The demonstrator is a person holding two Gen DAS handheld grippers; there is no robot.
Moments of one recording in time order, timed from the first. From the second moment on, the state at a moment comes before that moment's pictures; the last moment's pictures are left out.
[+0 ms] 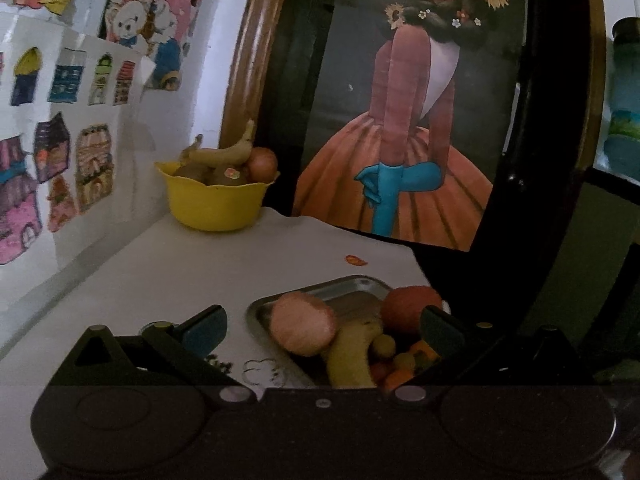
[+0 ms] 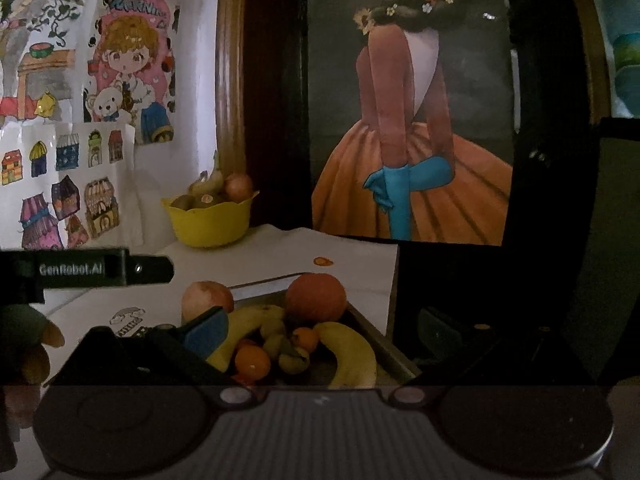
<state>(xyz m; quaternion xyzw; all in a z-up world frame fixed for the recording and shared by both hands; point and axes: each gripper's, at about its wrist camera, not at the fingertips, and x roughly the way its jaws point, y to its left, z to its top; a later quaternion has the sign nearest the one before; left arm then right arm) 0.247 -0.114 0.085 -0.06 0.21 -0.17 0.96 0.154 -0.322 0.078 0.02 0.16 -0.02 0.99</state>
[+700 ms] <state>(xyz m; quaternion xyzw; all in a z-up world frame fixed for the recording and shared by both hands) 0.186 -0.071 0.083 -0.05 0.18 -0.14 0.97 0.098 -0.285 0.082 0.02 0.13 -0.05 0.99</state>
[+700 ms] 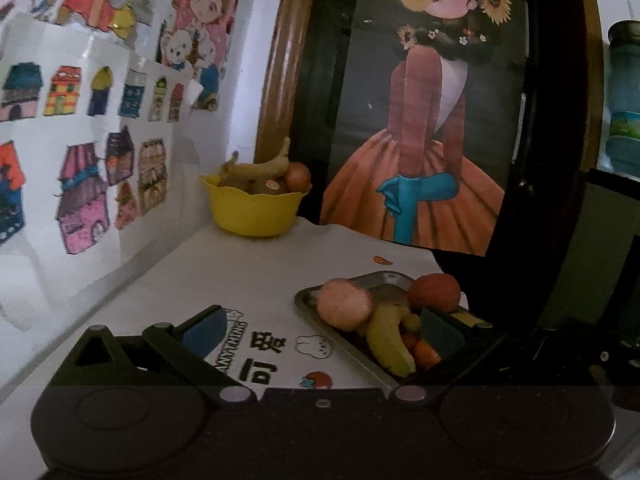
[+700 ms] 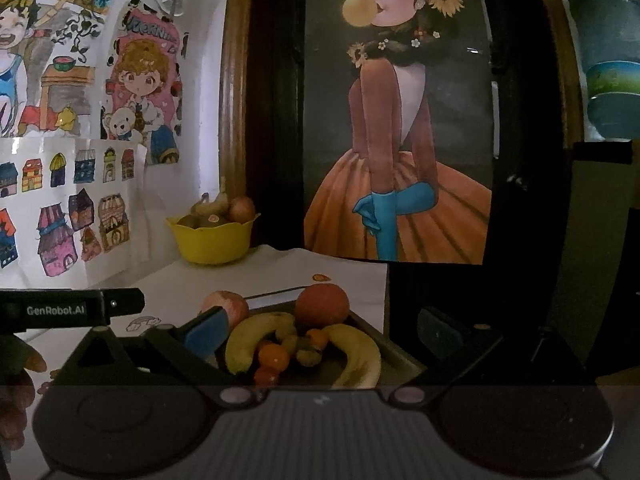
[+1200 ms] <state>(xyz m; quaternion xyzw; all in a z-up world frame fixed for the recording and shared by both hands) 0.144 -0.047 0.066 -0.05 0.18 -0.12 0.98 0.060 -0.254 0.074 0.01 0.11 -0.07 0.99</state>
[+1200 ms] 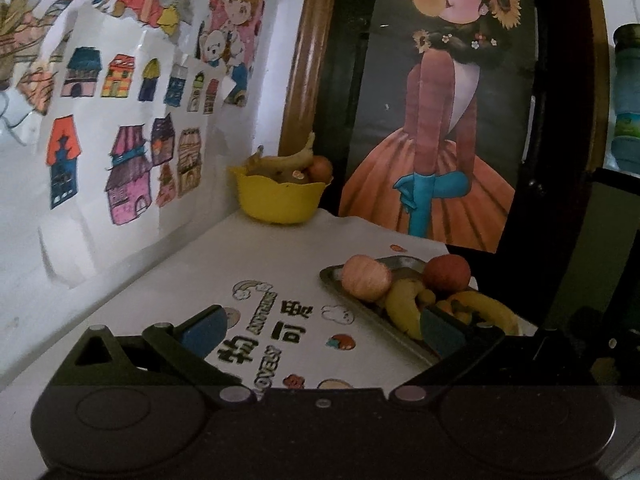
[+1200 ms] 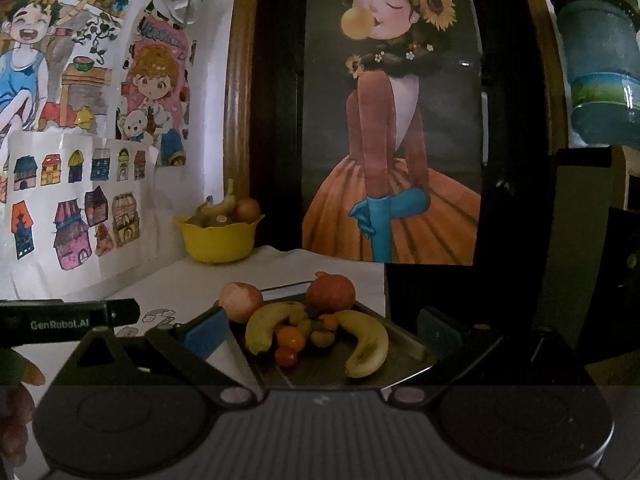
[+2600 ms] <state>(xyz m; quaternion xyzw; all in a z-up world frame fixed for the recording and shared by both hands) 0.074 0.009 0.018 -0.06 0.16 -0.07 0.98 0.022 -0.204 0.011 0.02 0.07 -0.07 0.99</state>
